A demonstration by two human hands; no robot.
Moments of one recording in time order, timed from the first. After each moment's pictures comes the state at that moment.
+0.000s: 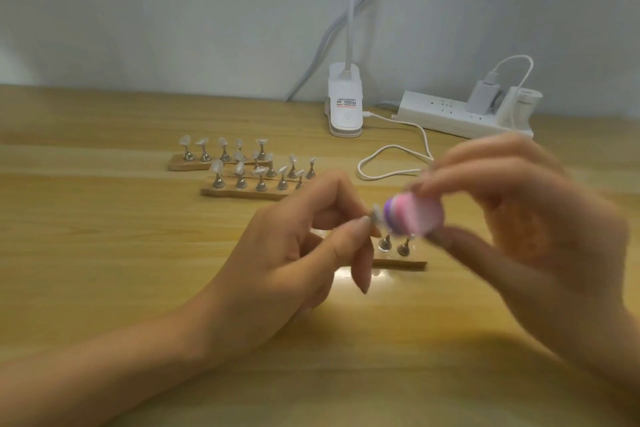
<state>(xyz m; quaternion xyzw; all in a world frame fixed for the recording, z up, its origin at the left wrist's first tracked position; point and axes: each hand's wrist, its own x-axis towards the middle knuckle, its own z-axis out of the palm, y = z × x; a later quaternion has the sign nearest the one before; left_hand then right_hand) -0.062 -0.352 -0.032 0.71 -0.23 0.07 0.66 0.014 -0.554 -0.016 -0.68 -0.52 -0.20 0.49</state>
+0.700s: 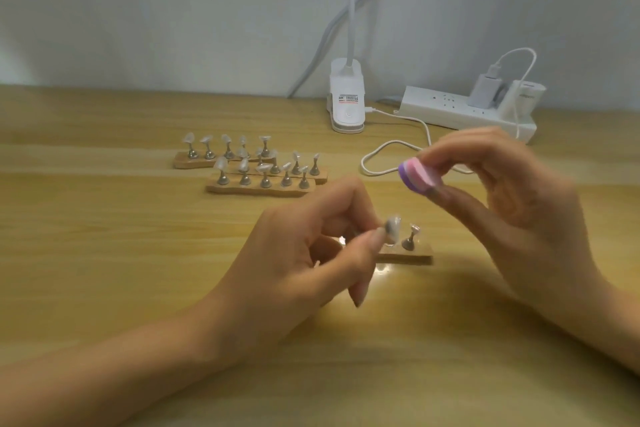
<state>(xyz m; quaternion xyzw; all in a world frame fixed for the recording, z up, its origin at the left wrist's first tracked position) -0.065 -0.356 -0.029 0.73 -0.23 0.10 0.63 0.023 -0.555 -0.022 -0.72 -0.47 -0.19 0.47</state>
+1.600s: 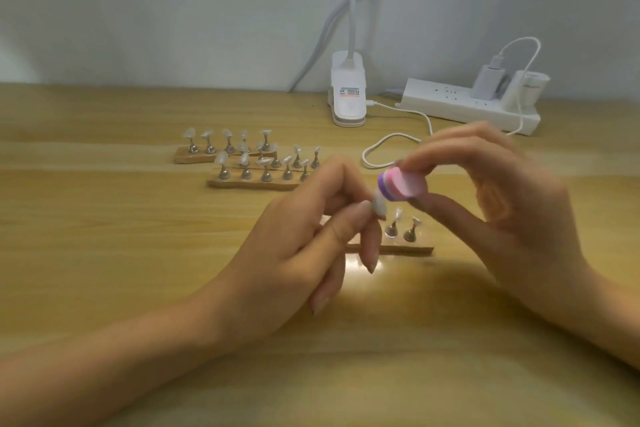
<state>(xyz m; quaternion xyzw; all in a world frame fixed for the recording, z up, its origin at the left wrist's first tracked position) -0.059 -0.353 -0.035 0.74 -0.23 0.07 0.64 0.021 -0.550 -0.024 -0.72 -0.50 -0.20 0.44</state>
